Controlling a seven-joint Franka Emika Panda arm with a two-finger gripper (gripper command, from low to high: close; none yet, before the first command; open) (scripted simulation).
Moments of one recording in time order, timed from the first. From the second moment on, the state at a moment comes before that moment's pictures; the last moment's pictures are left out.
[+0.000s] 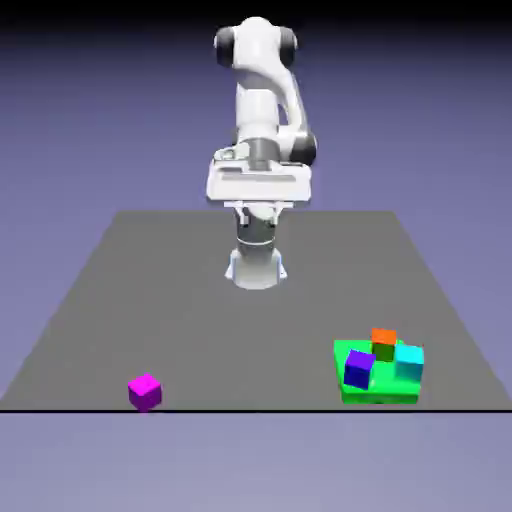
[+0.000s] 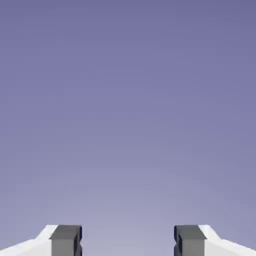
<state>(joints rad) -0.02 -0.53 0.01 -2.79 -0.02 3.03 0.78</state>
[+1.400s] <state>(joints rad) -0.66 0.41 0.25 -2.25 -0.49 2.80 1.55</state>
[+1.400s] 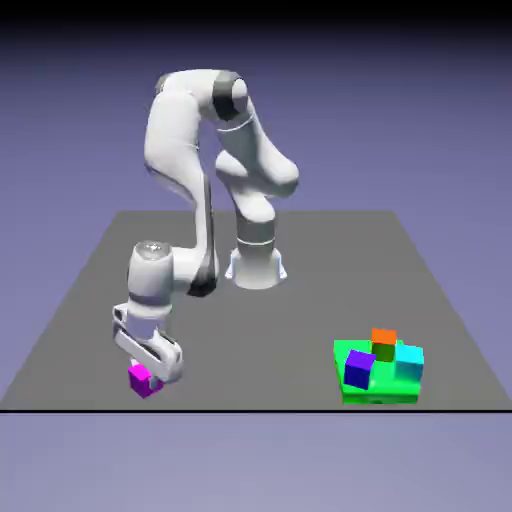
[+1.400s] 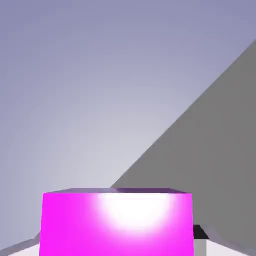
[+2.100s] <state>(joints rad) -0.03 0.33 0.39 -2.28 -0.47 2.73 1.51</state>
